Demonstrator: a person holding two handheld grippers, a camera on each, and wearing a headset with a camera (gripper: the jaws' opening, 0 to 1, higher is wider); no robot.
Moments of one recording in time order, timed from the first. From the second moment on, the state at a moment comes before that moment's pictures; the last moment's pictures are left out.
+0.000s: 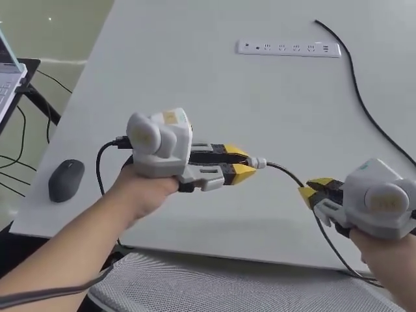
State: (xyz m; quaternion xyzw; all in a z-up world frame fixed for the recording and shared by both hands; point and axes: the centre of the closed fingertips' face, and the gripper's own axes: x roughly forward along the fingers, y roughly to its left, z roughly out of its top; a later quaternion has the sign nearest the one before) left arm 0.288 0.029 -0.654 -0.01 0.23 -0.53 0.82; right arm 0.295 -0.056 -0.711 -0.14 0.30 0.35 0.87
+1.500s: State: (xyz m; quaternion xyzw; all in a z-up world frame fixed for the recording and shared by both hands) left arm 0.291 0.026 -0.654 0.00 0.23 -0.53 0.82; right arm 0.301 0.013 -0.674 -0.29 0.19 0.46 0.82
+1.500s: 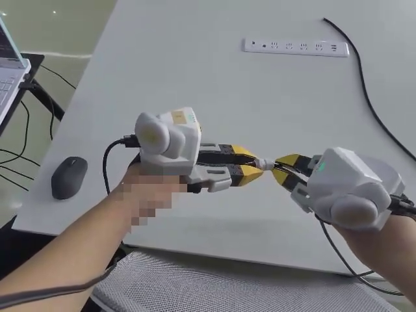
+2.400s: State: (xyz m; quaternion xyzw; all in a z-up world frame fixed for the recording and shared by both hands) left arm 0.292 0.031 -0.651 -0.01 0.22 -0.53 0.82; right arm 0.318 -0.015 -0.692 -0.16 0.27 0.40 0.86
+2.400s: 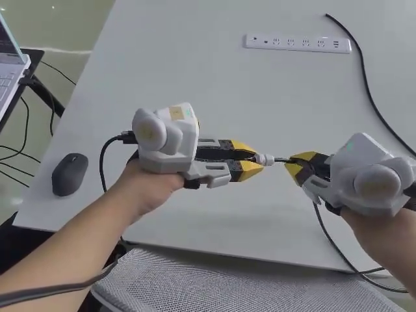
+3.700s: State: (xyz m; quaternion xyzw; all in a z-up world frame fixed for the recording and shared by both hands) left arm 0.298 0.033 -0.648 -0.02 0.21 -0.53 0.82; right arm 0.307 -0.059 -0.737 0.09 0.42 0.30 0.85
